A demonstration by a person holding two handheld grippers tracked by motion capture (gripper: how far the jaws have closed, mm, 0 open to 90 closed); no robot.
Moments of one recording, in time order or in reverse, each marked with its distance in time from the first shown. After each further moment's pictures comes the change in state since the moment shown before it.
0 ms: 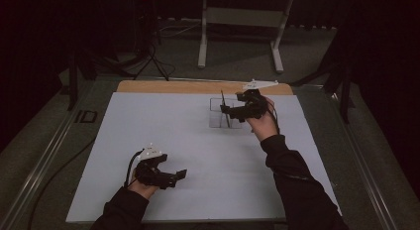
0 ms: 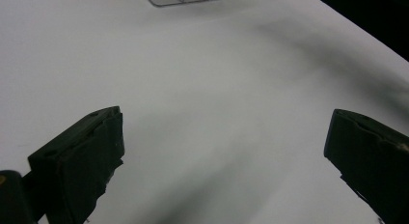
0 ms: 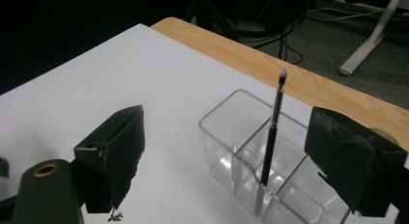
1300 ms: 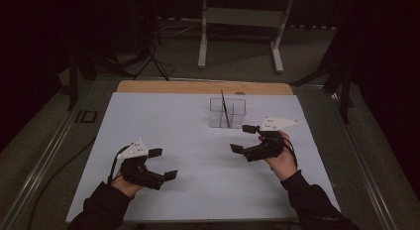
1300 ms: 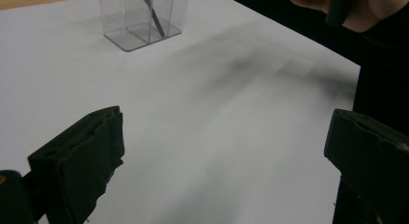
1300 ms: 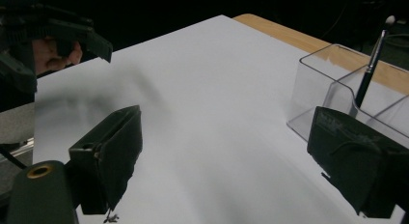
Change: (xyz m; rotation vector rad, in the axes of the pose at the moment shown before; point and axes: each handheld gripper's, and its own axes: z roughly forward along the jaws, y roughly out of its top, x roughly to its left) left arm 0.005 0.017 -0.043 -0.057 -0.133 0.154; right arm 0.036 -0.081 -0.064 -0.080 0.237 -0.106
